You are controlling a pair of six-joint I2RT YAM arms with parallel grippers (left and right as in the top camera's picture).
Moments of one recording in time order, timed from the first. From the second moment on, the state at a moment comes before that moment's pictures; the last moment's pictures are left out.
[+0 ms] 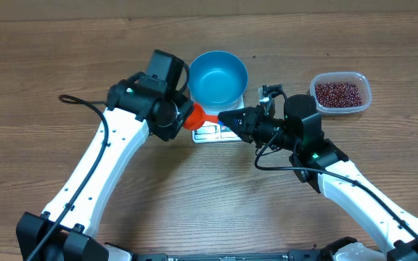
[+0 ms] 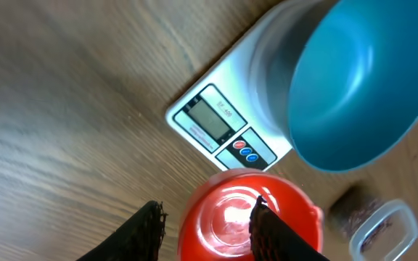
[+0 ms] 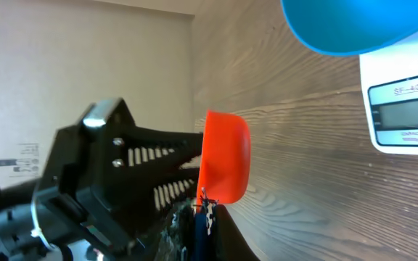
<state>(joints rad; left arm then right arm) -0.37 1.59 1.45 -1.06 0.09 -1.27 0.42 1.36 0.73 0.25 -0.67 1.20</state>
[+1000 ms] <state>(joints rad) -0.34 1.55 1.92 -1.32 0.17 -0.51 0.27 1.20 0.74 -0.18 -0.69 0.88</state>
